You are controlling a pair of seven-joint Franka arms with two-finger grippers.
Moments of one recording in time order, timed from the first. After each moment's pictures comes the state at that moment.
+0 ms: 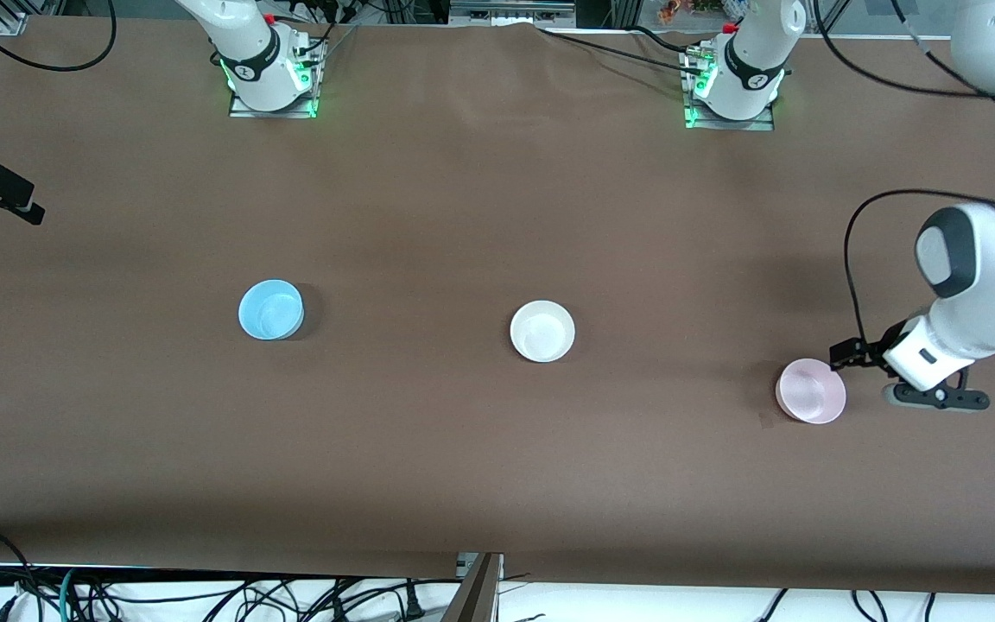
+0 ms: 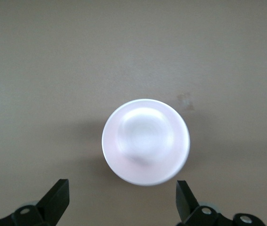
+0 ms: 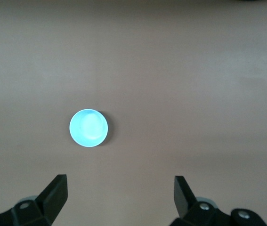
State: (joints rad) left arm 0.17 0.51 -0.05 -1.73 0.02 2.27 0.20; right arm -0.03 0.03 -0.06 -1.53 0.02 1.59 -0.07
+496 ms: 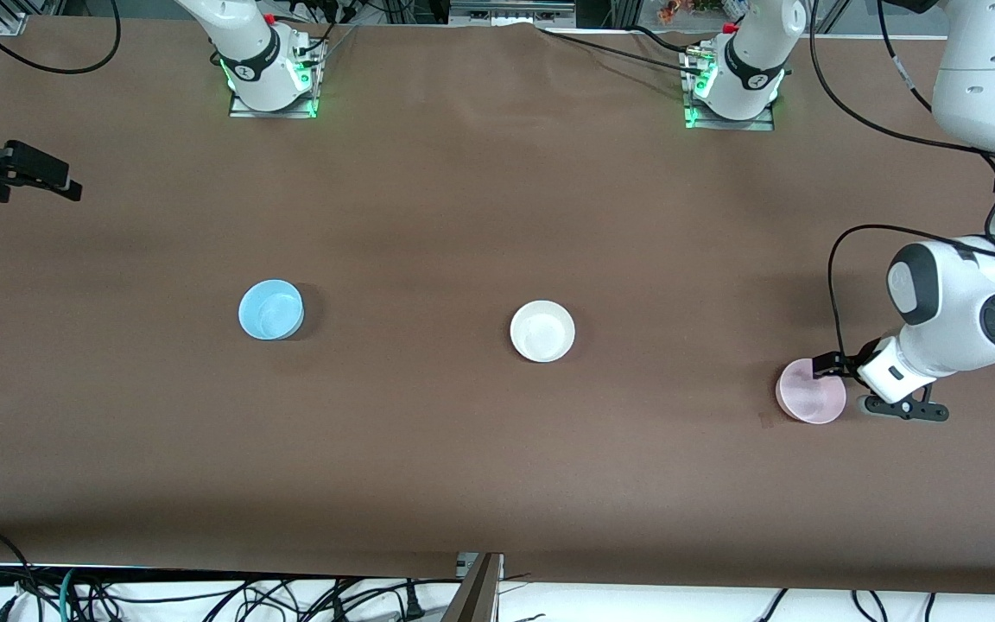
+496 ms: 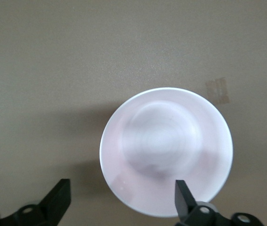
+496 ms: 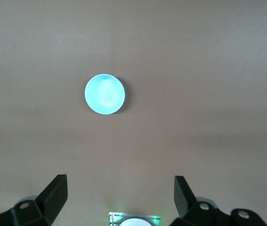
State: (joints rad) left arm 0.19 0.64 -0.05 -1.71 0.02 2.34 0.24; right arm -0.02 0.04 -0.05 -1.53 0.08 1.45 -0.07
